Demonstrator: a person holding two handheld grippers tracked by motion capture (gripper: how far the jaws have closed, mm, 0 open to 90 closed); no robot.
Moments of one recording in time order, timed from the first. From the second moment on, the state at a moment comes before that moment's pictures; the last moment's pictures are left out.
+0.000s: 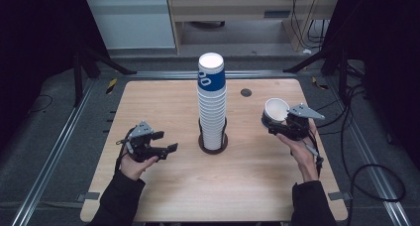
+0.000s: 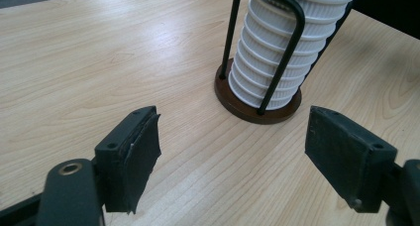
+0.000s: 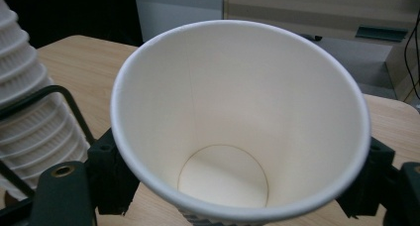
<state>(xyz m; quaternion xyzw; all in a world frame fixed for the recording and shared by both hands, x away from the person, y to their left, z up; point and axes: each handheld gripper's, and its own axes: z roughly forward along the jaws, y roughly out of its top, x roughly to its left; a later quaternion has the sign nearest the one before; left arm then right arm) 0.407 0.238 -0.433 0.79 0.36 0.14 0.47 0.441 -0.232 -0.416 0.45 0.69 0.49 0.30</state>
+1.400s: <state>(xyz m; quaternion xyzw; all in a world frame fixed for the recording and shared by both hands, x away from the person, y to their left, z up) 0.407 0.236 -0.438 0.80 0.36 0.14 0.46 0.475 -0.224 -0.476 0.47 0.75 0.38 0.25</state>
